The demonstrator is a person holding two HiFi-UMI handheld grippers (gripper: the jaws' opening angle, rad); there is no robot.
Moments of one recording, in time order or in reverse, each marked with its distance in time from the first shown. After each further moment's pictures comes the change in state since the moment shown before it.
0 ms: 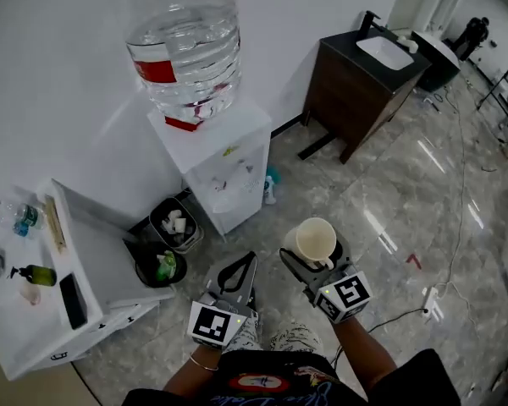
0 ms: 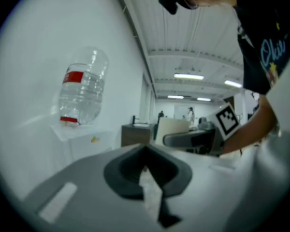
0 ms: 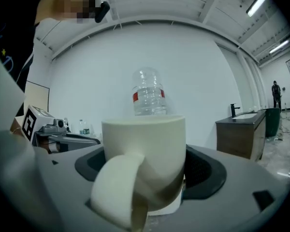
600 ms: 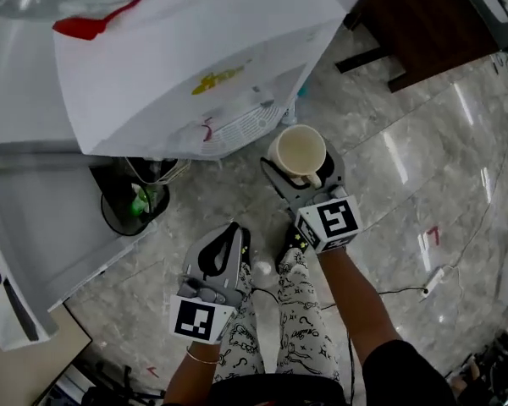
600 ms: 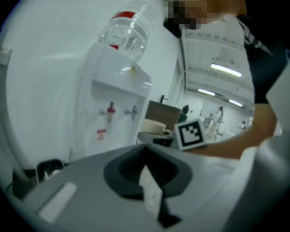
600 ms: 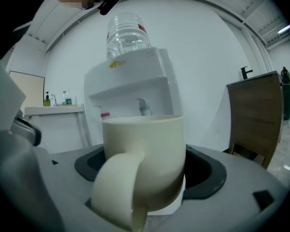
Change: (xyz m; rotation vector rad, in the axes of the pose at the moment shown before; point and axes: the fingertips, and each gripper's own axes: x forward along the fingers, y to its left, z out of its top) left arm 0.115 0.117 -0.228 -0.252 0.165 0.236; right arm 0.255 -0.128 -0.242 0.020 0.128 0.083
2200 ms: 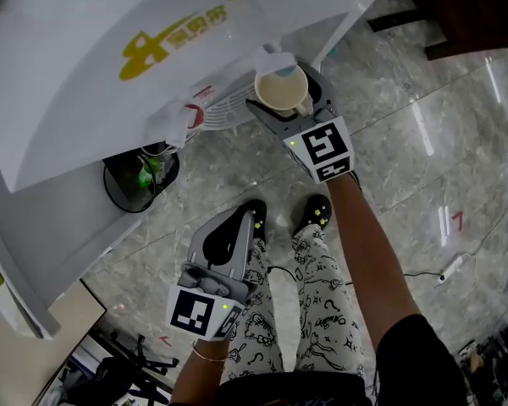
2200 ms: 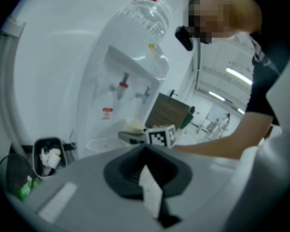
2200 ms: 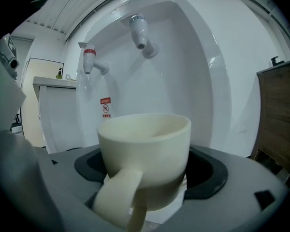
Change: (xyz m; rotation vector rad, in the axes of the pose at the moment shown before) left arm 0.032 0.023 -0.049 -0.171 0.101 0.047; right arm 0.122 -0.009 -0.092 -0.159 0.096 0.203
